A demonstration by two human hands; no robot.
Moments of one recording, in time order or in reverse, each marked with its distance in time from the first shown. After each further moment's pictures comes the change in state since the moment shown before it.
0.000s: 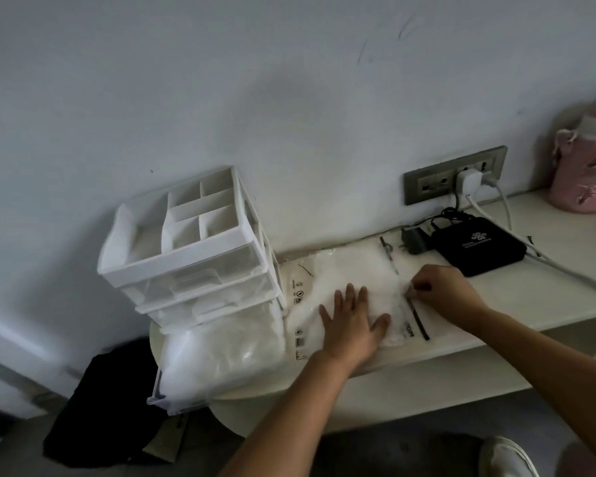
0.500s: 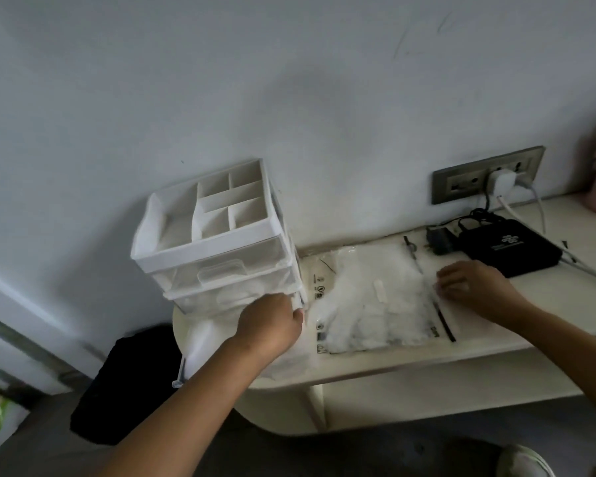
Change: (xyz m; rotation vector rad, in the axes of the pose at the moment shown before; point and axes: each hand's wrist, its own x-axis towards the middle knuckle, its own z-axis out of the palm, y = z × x) left_hand -0.077 -0.074 -0.105 0.240 0.146 -0.234; right_hand 0.007 0.016 -0.005 -0.038 -0.063 -0.035
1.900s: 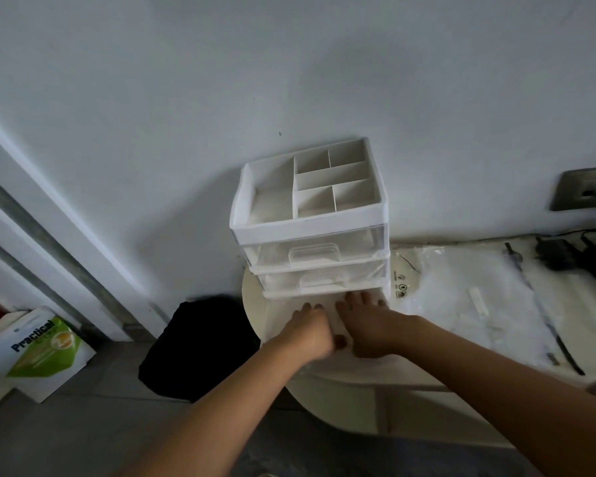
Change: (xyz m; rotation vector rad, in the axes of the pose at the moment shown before) left_hand 0.030 -0.099 0.062 -0.201 -0.207 -0.092; right_hand 0.004 -0.255 0.126 -0.490 -0.602 -0.446
